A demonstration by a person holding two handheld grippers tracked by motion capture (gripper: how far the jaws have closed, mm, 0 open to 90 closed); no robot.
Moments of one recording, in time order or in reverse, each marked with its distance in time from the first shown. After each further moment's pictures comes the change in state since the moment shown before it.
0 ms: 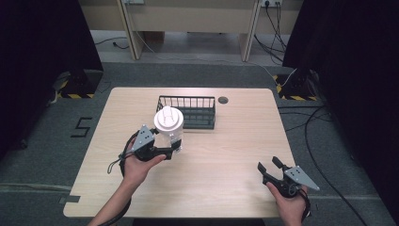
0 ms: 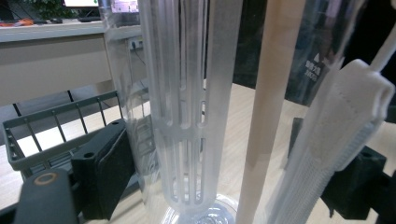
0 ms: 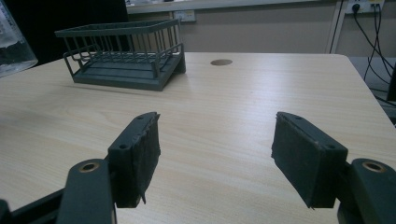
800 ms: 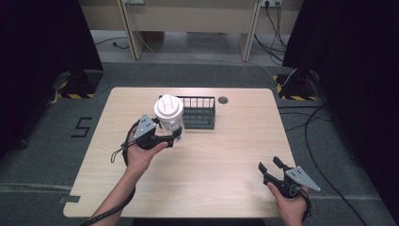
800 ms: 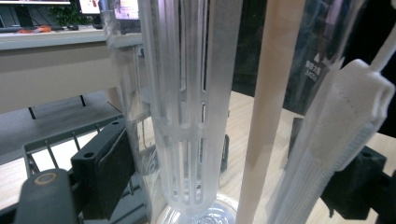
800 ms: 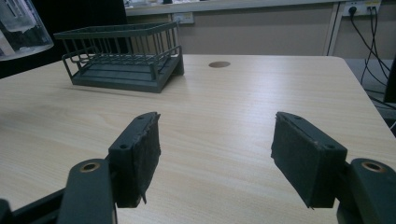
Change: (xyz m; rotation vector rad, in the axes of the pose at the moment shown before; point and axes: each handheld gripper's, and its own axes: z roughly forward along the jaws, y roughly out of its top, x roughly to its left) left arm 0.017 0.019 0.019 -0.022 0.042 -0.005; right arm 0.000 0.001 -0.002 -0.006 -0.006 0.002
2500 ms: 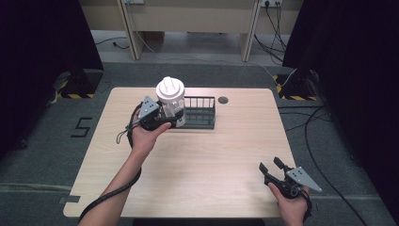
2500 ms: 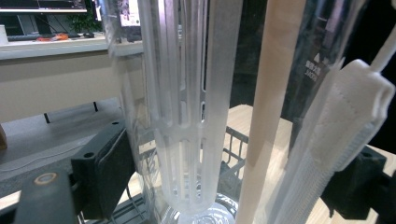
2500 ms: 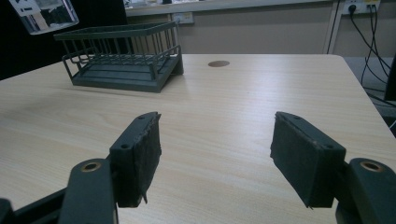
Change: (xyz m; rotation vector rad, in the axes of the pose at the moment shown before) left arm 0.027 0.027 0.036 -0.015 0.043 -0.008; right arm -0.002 -0.001 -0.002 0.001 0.001 0.009
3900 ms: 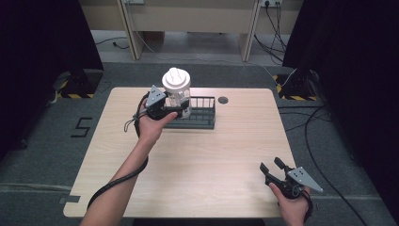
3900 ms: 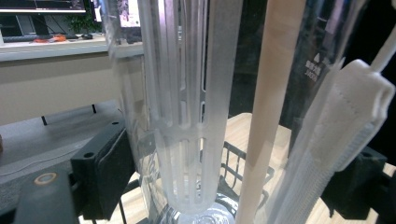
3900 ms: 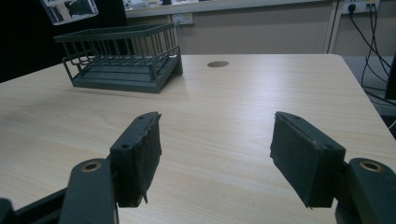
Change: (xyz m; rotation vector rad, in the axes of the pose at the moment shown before) left arm 0.007 0.015 0.033 0.002 -0.003 -0.010; right arm -0.002 0.000 -0.001 -0.004 0.000 0.010
